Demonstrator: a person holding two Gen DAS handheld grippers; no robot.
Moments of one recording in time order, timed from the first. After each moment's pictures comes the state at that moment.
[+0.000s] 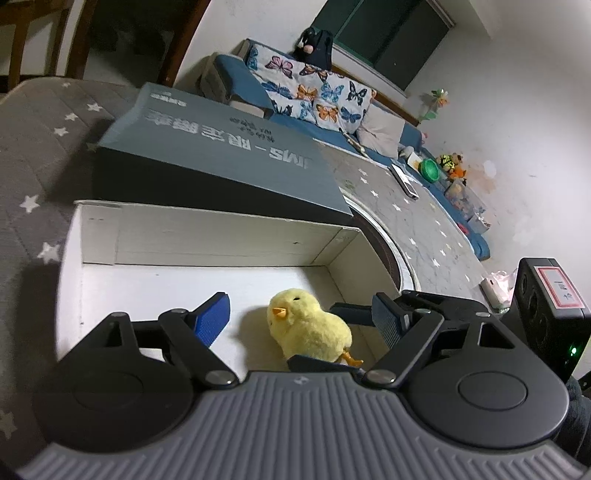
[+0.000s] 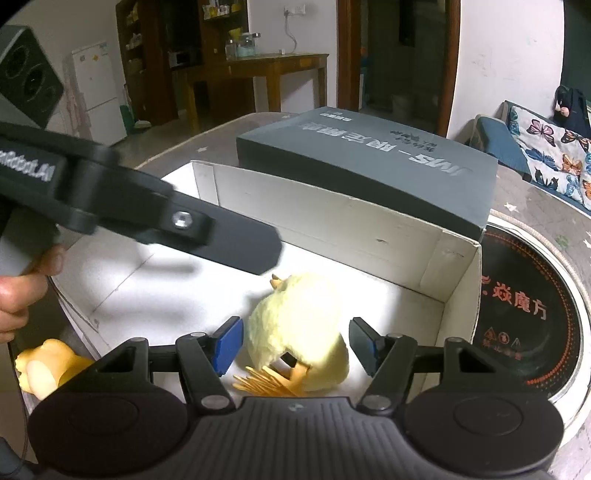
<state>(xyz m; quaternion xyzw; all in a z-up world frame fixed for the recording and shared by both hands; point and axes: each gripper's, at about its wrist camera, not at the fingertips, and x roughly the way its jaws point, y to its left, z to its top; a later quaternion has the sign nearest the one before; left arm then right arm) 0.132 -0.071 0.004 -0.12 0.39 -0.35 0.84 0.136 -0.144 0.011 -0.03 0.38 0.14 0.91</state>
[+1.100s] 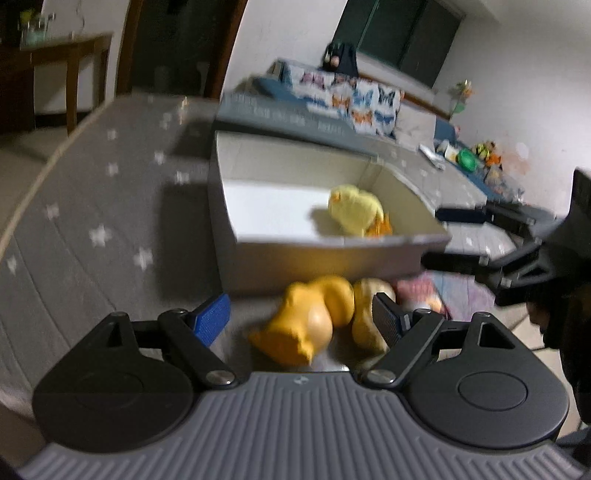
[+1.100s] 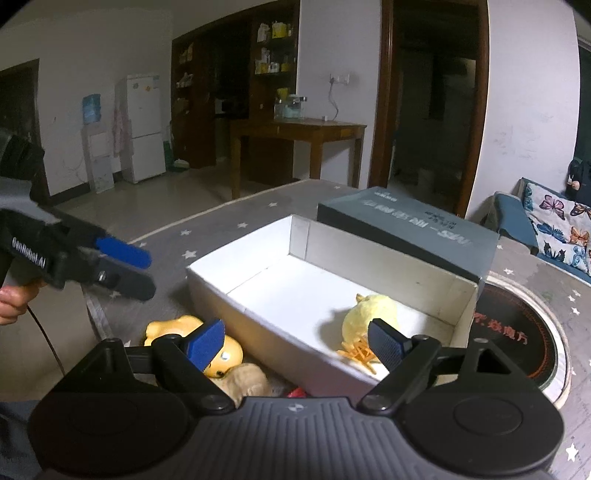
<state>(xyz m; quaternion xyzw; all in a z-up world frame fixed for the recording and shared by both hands) -0.018 0.029 -0.006 -0.05 0.37 -0.29 0.88 0.015 -0.112 0.061 -0.07 0.27 0.20 0.94</state>
